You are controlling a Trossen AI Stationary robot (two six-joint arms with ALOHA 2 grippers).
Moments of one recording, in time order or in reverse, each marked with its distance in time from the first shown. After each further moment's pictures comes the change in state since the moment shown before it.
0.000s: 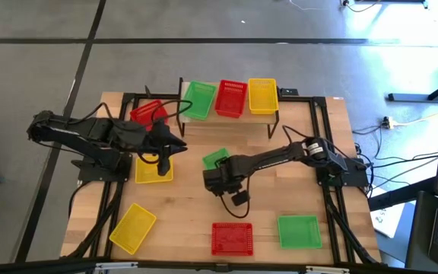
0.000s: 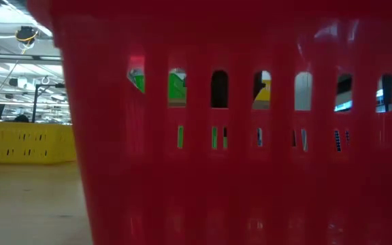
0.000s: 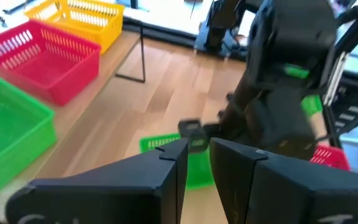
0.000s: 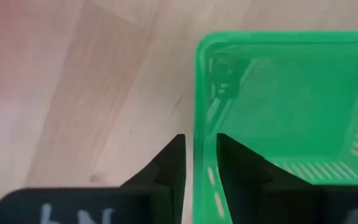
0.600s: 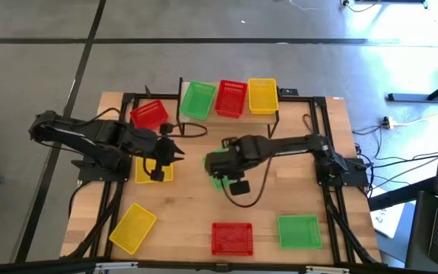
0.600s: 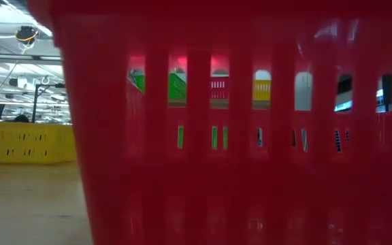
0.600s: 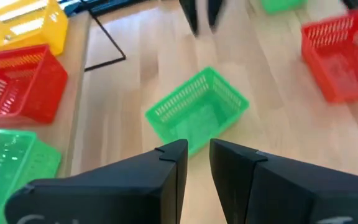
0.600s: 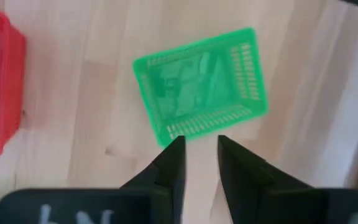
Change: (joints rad) left arm 0.000 0.052 0.000 -0.152 0.102 0.456; right arm 0.000 -0.065 0.470 -0.411 0.122 0.257
